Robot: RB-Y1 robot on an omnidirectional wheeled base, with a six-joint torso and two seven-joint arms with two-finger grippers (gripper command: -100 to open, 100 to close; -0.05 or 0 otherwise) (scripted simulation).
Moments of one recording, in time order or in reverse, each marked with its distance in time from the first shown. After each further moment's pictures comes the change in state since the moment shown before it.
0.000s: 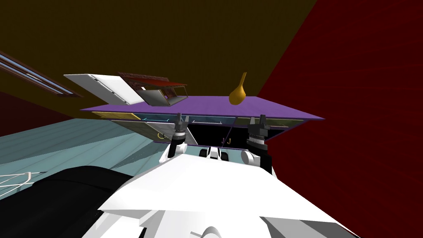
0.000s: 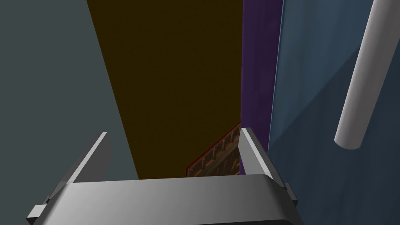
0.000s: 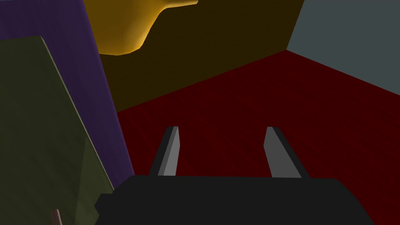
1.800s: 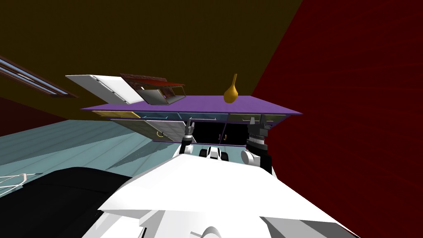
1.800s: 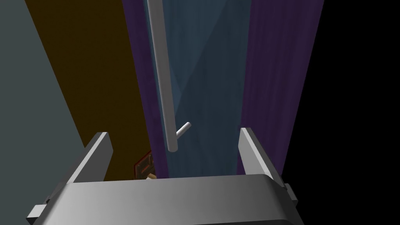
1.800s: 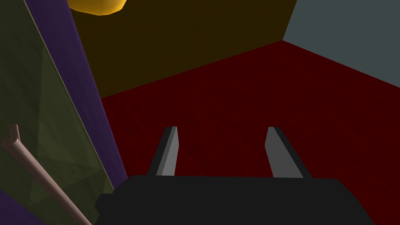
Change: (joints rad) left arm -0.092 -0.093 -0.034 0.369 -0.027 -0.090 -0.037; right arm 0.000 0.000 0.000 0.000 0.000 0.000 0.000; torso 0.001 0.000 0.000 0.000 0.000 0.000
